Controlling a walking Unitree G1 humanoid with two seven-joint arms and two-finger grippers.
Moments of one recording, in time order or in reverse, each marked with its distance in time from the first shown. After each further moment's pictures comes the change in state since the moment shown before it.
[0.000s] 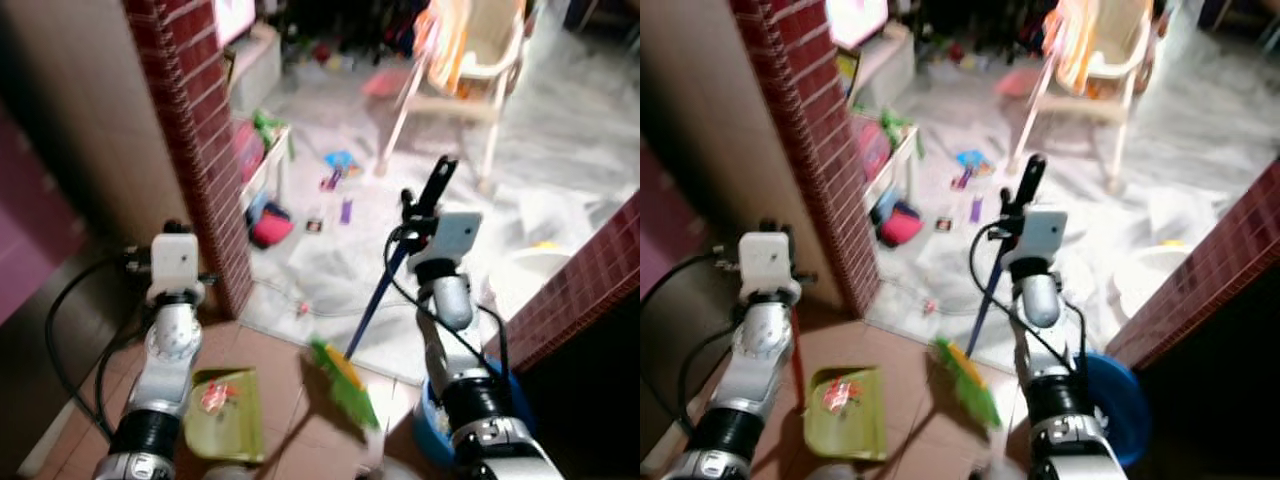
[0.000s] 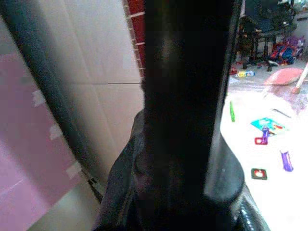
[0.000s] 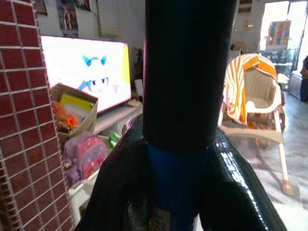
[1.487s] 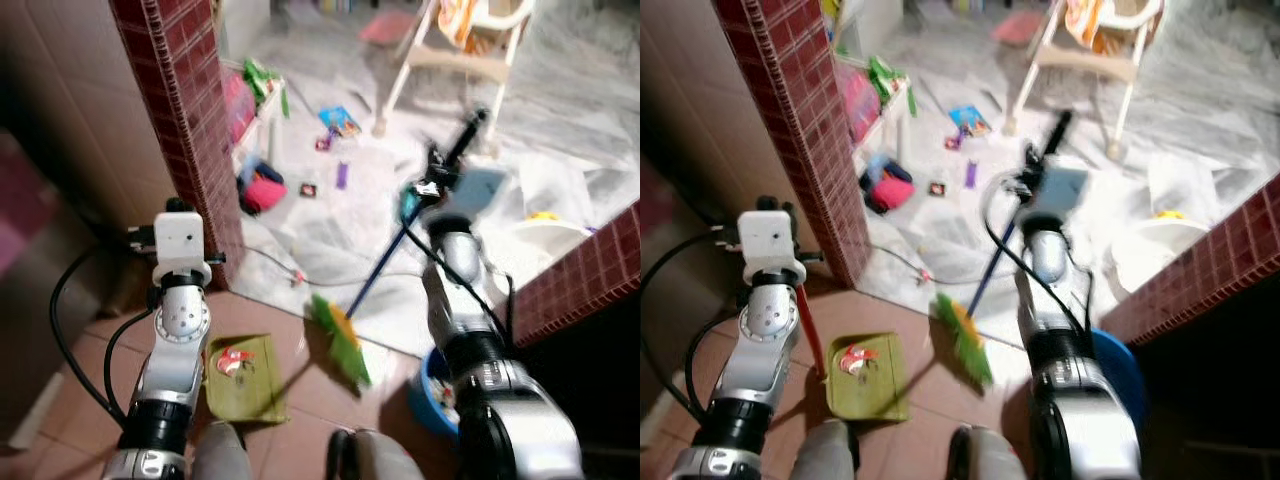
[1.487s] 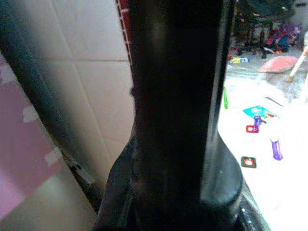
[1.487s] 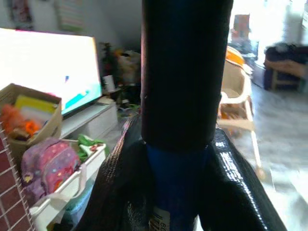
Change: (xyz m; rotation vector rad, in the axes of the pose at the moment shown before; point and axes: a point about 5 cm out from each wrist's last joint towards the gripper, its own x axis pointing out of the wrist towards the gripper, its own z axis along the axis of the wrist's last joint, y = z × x) left arm 0.011 -0.007 0.031 -0.010 -0.043 -0.006; right arm 0.032 -0.018 0.018 0.059 -0.082 -0.166
